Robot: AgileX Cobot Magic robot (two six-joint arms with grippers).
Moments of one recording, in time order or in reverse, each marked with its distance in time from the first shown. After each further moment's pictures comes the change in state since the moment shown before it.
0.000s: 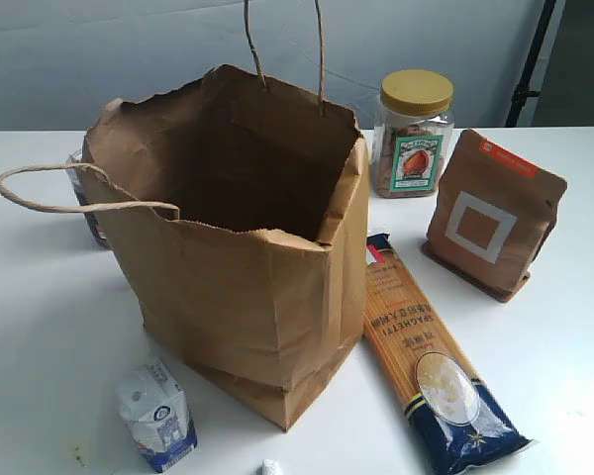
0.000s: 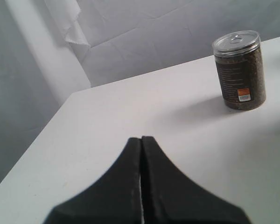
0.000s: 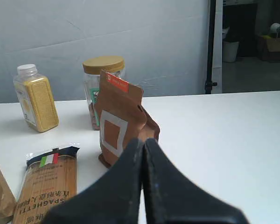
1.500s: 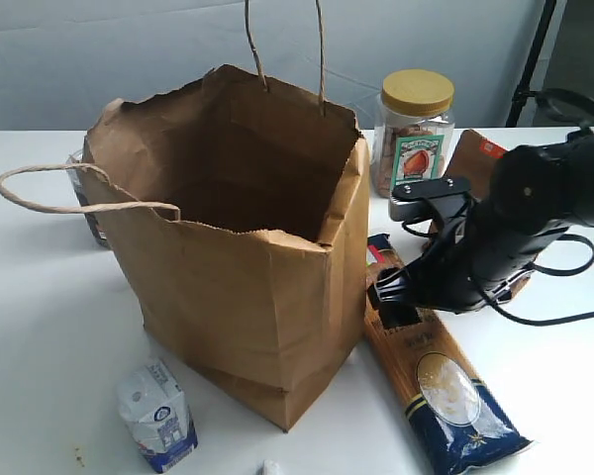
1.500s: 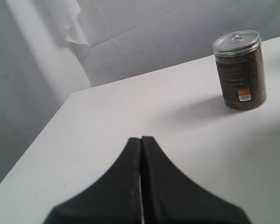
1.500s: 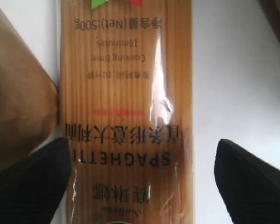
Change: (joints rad) left arm 0.000 0.000 0.000 0.000 0.000 0.000; right arm 0.339 1.783 -0.956 0.223 0.347 -0.163
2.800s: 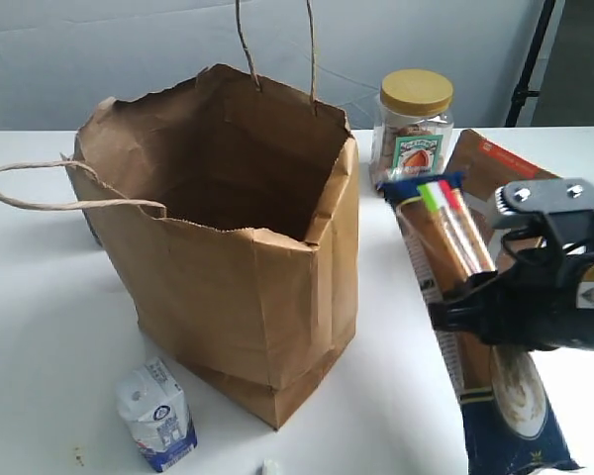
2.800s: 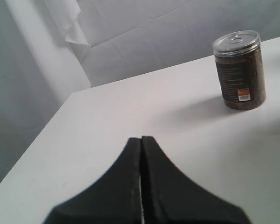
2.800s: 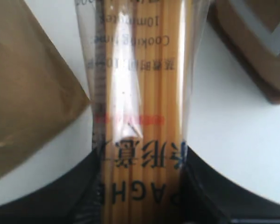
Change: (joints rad) left arm 0.000 0.000 0.000 0.000 0.000 0.000; right arm 0.030 -0.500 0.438 -0.034 -0.359 0.139
